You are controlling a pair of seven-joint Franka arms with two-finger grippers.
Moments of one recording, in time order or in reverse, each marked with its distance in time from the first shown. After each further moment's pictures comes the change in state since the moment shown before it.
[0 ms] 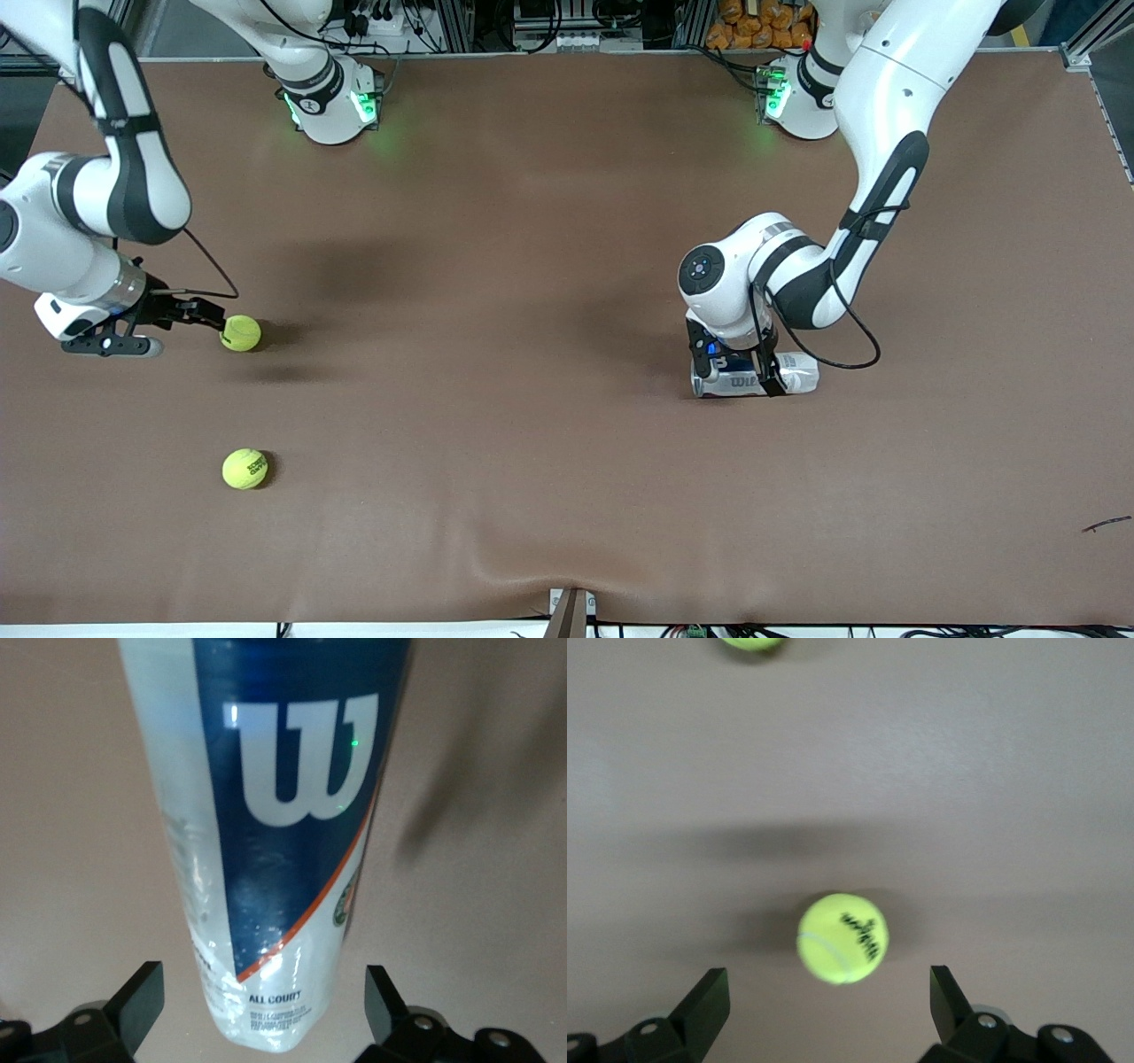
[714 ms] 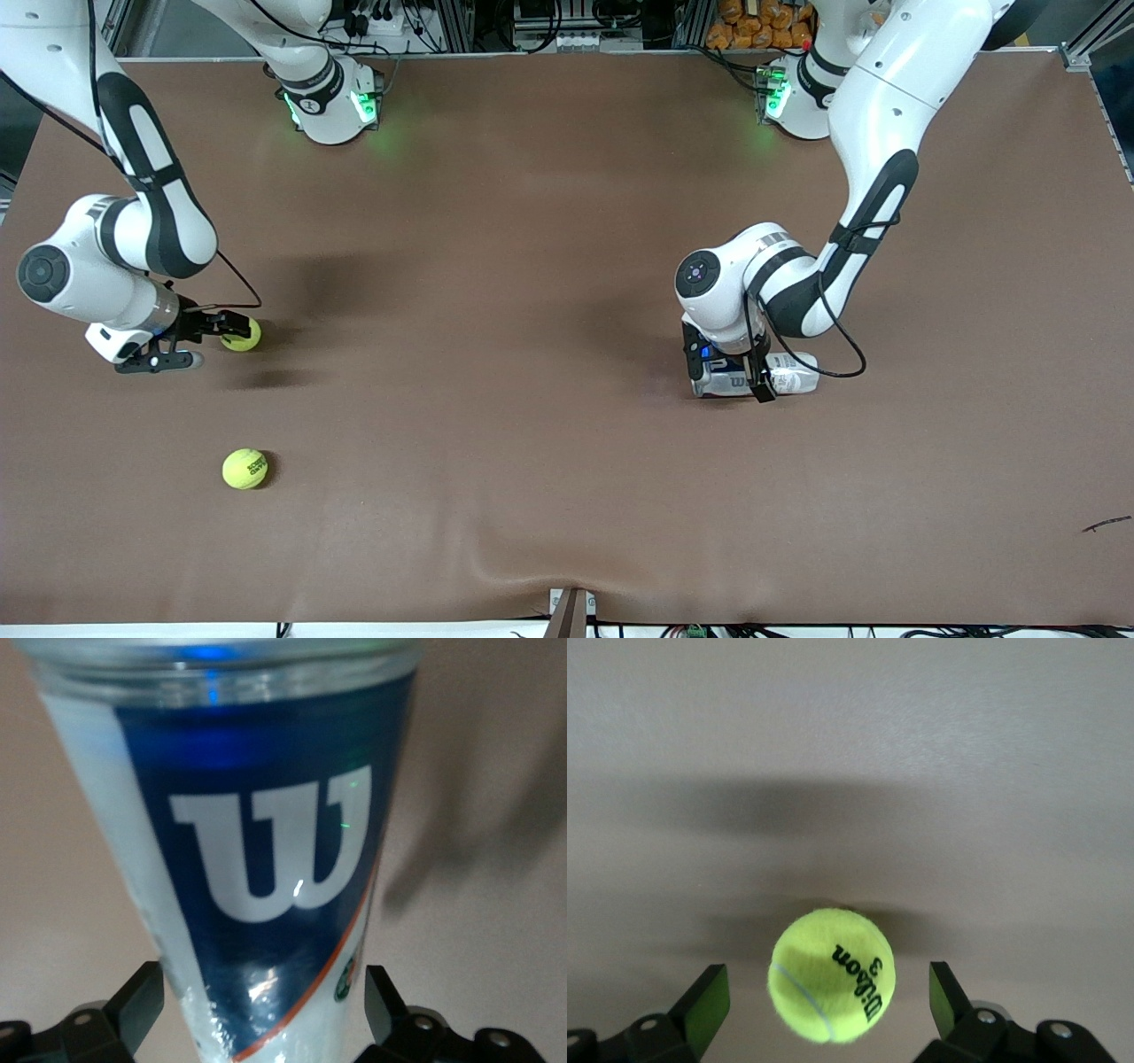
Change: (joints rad) left arm 0.005 0.051 0.002 0.006 0.057 0.062 -0.005; right arm -0.008 0.158 0.015 0.003 0.000 0.091 -0.125
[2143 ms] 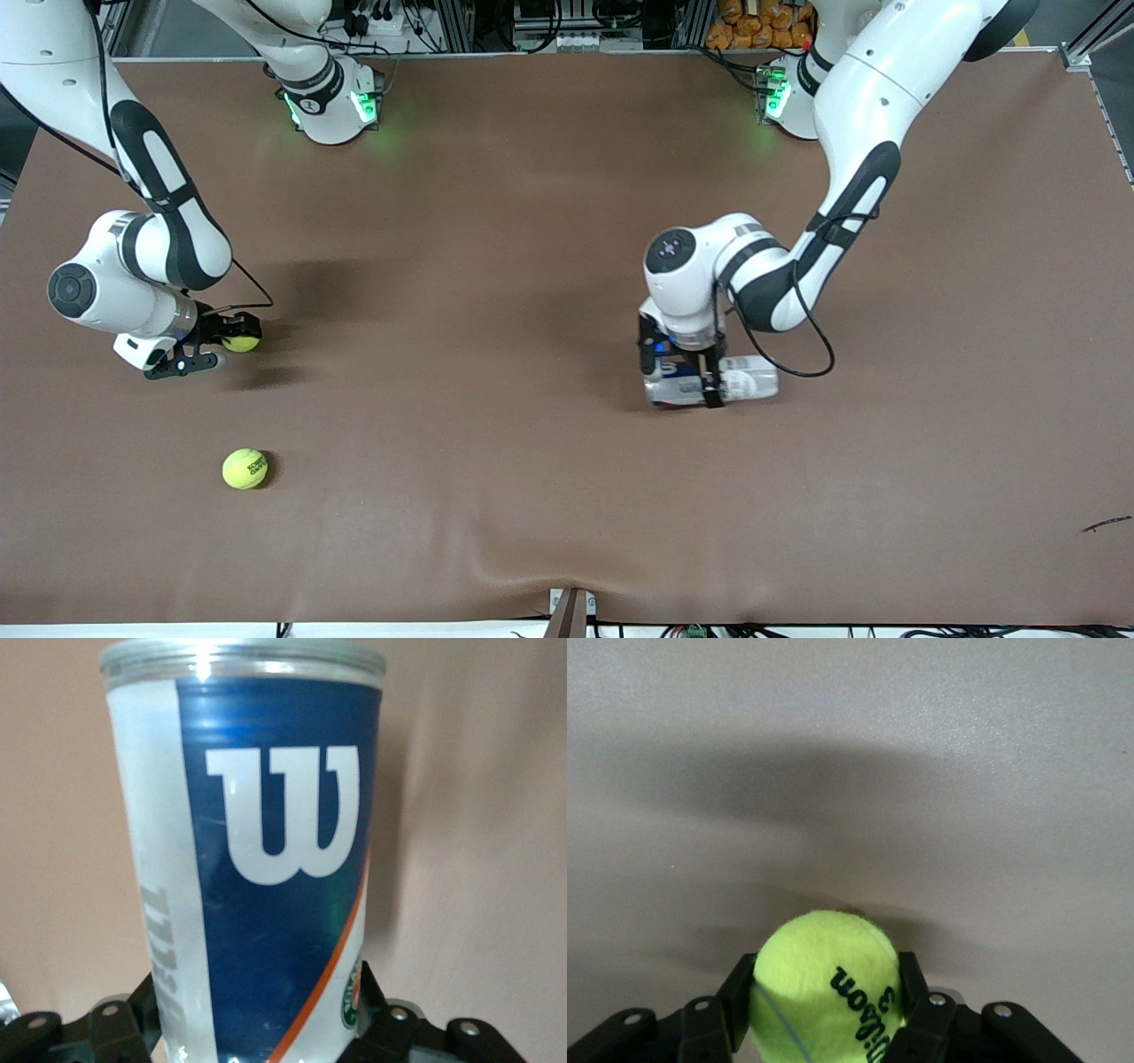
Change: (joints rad) left arm -0.003 0.023 -0.143 0.133 -0.032 0.072 -0.002; right arm -0.001 0.062 -0.001 0.008 0.000 0.007 -0.074
